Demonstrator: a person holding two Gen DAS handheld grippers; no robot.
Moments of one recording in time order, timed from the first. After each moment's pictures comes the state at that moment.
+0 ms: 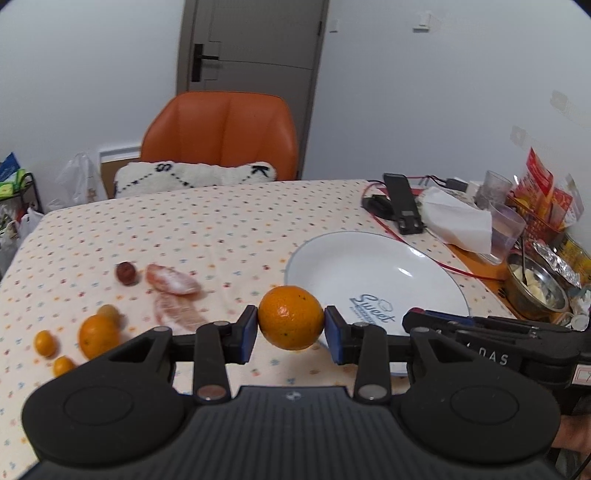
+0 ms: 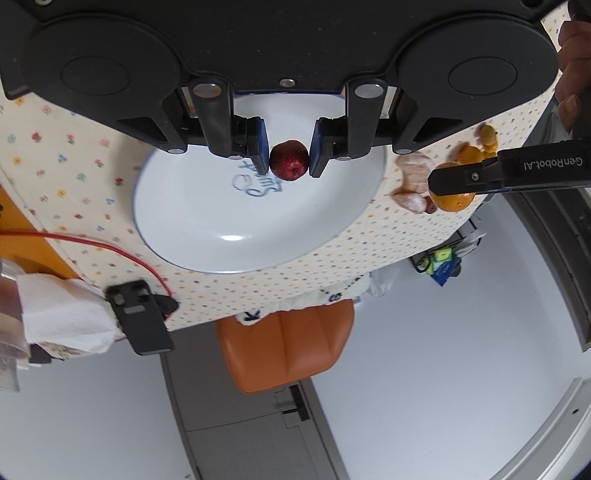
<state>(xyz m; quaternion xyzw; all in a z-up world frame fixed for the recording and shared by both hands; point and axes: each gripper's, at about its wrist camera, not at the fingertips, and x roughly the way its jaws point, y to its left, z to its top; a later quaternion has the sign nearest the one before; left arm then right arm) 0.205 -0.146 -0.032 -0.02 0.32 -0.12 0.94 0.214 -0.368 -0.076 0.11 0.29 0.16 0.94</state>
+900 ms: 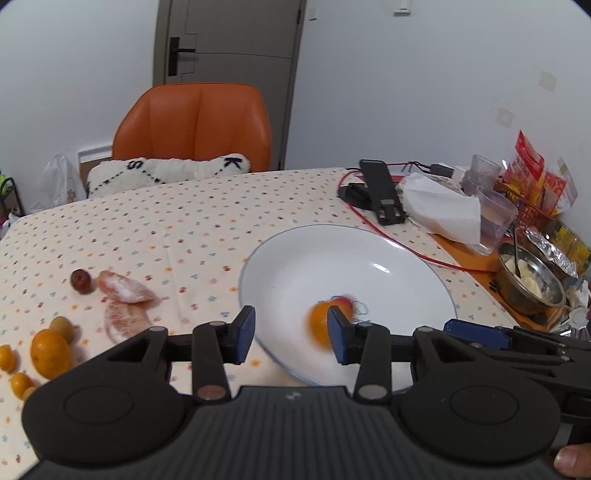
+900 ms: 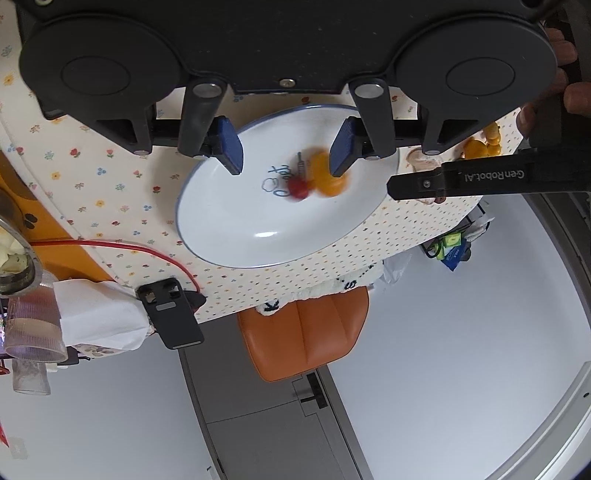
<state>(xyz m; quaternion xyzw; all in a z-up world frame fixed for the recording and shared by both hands) 0.223 -0.174 -0.041 -0.02 0.33 -0.14 0.94 0.196 -0.388 -0.070 0.13 0.28 0.14 0.94</state>
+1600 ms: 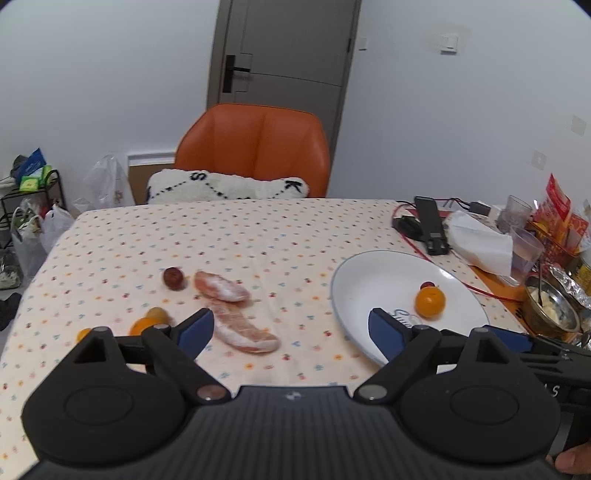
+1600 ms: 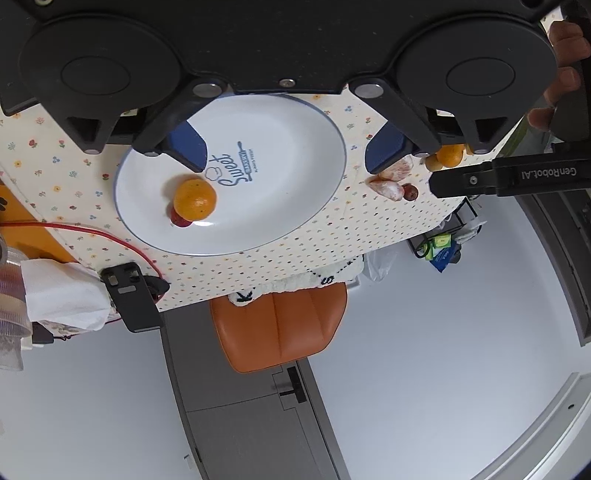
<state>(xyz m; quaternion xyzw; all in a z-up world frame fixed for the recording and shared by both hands) 0.189 -0.105 -0.019 -0.05 0.30 -0.07 0.95 0.192 -0.341 -0.057 0.10 0.26 0.15 0.95</state>
